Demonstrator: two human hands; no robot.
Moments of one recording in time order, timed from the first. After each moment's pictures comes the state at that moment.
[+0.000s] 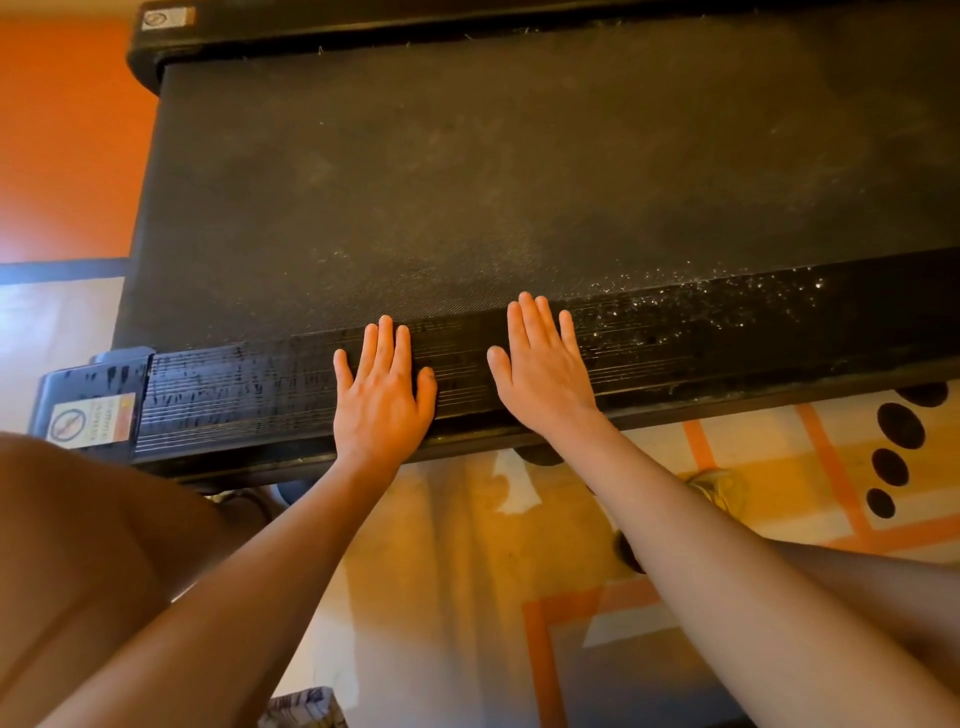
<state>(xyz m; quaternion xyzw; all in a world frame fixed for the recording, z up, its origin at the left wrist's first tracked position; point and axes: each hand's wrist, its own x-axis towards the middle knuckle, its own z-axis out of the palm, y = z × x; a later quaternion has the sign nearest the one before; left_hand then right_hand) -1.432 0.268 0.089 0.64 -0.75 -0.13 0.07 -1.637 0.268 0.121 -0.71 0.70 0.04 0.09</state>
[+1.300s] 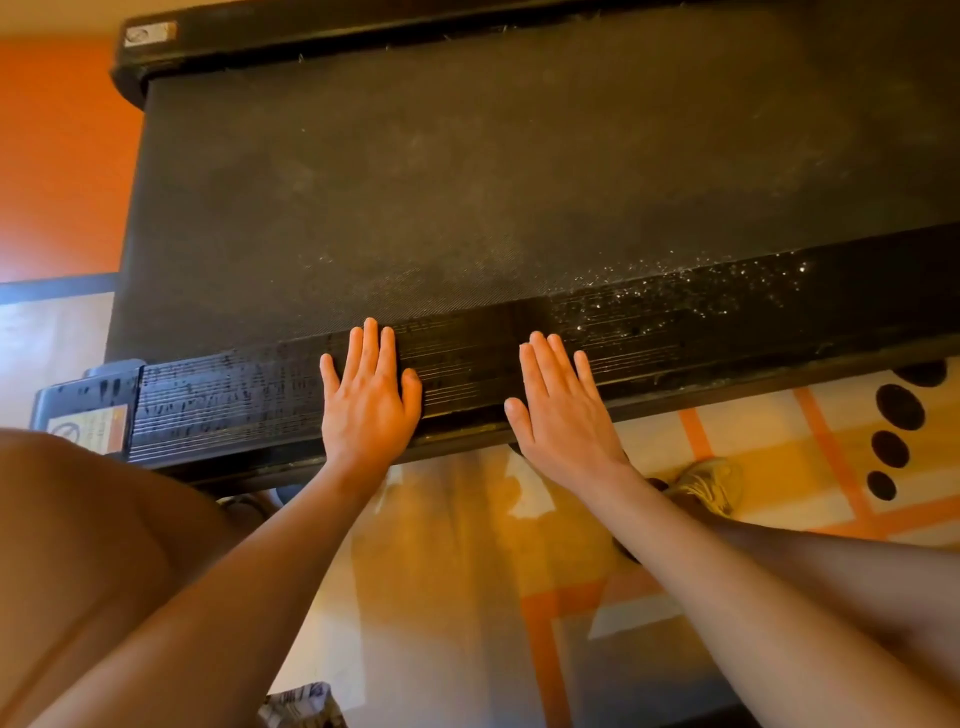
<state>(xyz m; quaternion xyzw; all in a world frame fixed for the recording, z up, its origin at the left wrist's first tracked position) -1.433 0.270 0.093 0.64 -0.75 -0.14 0.08 -1.664 0.334 0.130 -0.73 0.68 0.04 0.12</state>
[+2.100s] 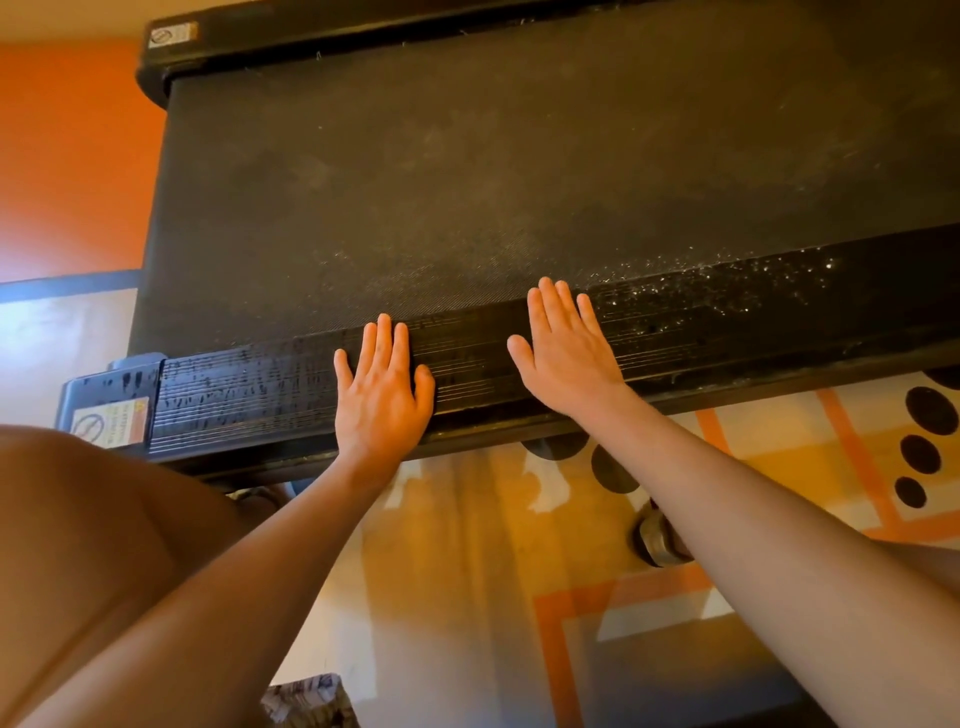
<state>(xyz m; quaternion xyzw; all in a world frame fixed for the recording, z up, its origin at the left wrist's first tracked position) -1.434 0.270 0.092 0.64 -0.75 -0.14 0.08 -1.671 0.261 0.135 -0.72 0.68 0.08 0.11</state>
